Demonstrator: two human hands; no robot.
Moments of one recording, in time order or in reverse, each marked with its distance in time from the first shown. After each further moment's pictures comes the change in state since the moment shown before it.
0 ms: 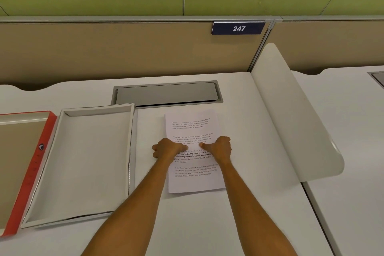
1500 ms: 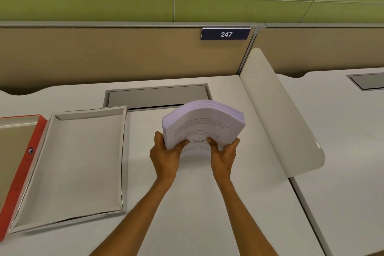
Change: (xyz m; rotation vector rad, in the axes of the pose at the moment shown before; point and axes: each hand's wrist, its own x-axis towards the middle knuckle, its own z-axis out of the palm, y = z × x) left_hand -0.086 -0.016 0.006 -0.743 0.366 0.725; right_hand -0.062 0.030 -0.021 0.869 0.351 -0.457
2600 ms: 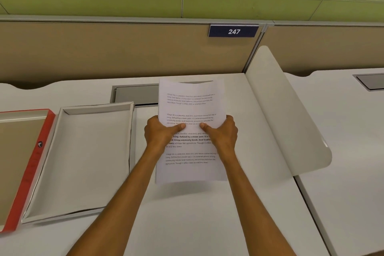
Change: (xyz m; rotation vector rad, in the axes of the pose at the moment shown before) left_hand 0.074 0.016 -0.027 0.233 -0.160 -0.359; right_hand 0.029 -0.062 0.035 -0.543 -0.163 0.183
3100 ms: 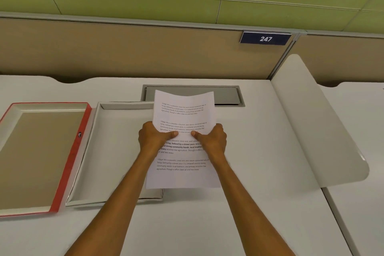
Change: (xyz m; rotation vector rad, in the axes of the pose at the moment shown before) left_hand 0.023 -0.044 -0.109 0.129 0.042 -0.032; right_hand -0.059 -0.039 0.099 -0.061 -0.182 0.030
